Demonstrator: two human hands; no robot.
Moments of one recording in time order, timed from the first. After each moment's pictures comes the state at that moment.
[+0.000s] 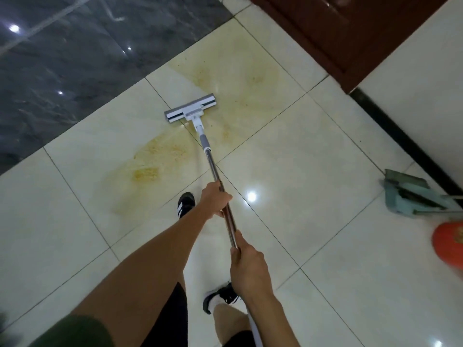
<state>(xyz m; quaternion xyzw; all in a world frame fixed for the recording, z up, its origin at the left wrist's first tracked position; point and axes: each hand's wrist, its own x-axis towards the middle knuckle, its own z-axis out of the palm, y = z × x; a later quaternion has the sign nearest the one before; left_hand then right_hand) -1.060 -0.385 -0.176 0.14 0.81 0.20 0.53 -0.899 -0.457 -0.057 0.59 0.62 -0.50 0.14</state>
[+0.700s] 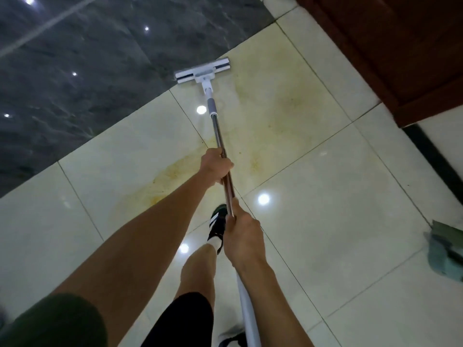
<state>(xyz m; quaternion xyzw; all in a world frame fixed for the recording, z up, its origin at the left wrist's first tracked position) -1.351 -0.163 -0.217 0.11 0.84 0.23 0.47 -1.198 -0.233 -0.110 0.57 0.66 -0.48 0.12</state>
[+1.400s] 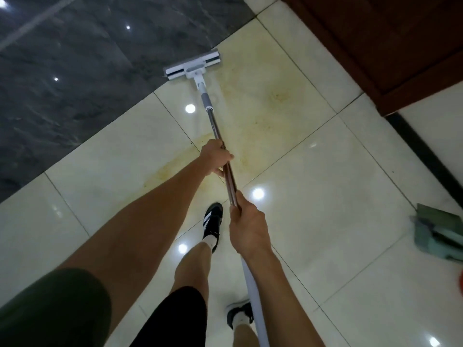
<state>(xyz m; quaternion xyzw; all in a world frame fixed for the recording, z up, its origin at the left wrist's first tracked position) -1.335 -0.119 -0.208 0.13 0.81 0.20 0.54 -1.170 -0.205 -0.105 0.60 0.62 -0.50 0.08</state>
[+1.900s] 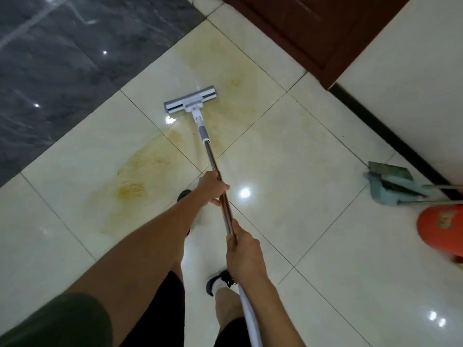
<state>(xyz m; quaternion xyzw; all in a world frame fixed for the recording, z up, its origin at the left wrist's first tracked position) -1.065 -0.275 -0.169 0.18 0.79 0.16 0.56 -0.913 -0.362 -0.046 0.62 0.58 -0.52 0.10</state>
